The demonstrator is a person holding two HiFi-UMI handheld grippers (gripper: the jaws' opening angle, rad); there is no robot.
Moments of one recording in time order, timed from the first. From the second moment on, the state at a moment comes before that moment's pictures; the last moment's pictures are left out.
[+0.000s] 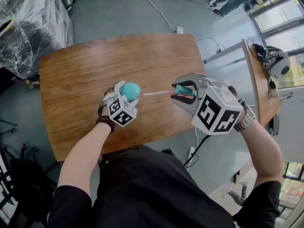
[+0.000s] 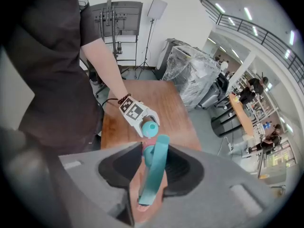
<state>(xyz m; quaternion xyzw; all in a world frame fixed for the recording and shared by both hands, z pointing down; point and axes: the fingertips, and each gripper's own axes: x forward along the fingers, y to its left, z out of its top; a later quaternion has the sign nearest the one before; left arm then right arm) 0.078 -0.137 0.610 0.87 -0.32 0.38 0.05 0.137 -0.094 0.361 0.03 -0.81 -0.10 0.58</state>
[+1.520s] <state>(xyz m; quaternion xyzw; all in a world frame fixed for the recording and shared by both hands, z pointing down) 0.070 -0.071 0.536 0.85 -0.21 0.49 -0.02 0.070 -0.049 0.432 -0.01 -0.78 -0.17 0.60</state>
